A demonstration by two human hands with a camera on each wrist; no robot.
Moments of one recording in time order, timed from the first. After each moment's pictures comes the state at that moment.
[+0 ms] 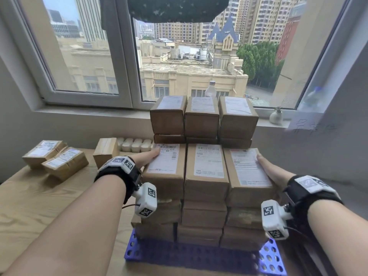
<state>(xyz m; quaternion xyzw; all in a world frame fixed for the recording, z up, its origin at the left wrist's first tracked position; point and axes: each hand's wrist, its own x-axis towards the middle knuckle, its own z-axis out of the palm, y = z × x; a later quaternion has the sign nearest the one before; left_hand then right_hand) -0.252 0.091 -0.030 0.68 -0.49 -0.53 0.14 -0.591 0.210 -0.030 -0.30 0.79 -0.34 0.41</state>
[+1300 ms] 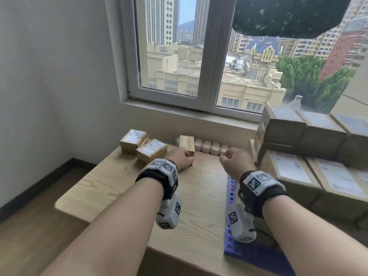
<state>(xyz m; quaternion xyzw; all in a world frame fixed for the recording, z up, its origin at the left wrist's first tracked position) 0.021 0.083 -0.045 0.65 -0.70 -0.25 0.15 -0.165 0.130 -0.022 -0.62 0.74 -0.24 0.14</state>
